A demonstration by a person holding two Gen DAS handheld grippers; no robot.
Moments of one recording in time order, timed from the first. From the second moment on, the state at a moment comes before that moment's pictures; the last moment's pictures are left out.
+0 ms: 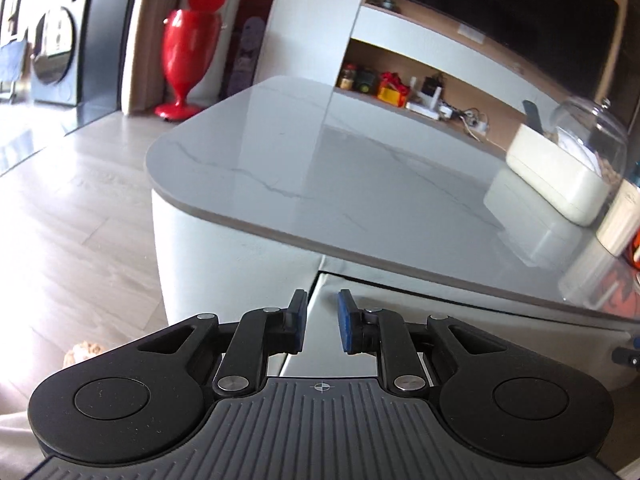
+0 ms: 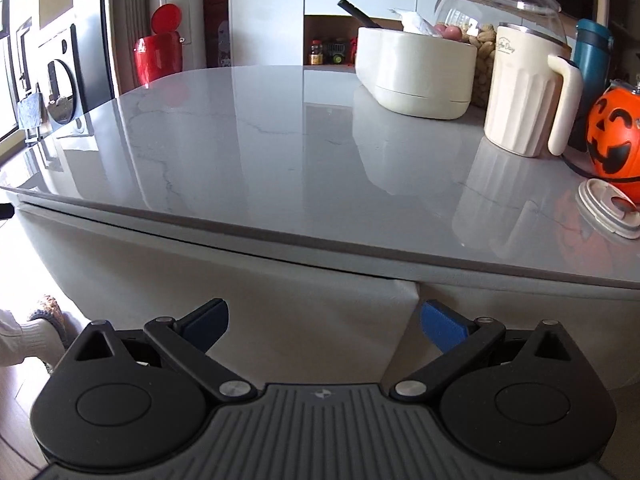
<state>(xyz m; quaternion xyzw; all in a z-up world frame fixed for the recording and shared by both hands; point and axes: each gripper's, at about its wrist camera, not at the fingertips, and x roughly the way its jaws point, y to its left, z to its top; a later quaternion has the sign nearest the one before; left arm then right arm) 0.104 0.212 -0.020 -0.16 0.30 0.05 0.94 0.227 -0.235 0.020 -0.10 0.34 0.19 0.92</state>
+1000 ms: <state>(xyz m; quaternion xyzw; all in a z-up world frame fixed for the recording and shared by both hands) 0.100 0.221 -0.022 -0.18 0.30 0.06 0.93 0.264 -0.253 0.013 0.03 0.38 0.18 0.91</state>
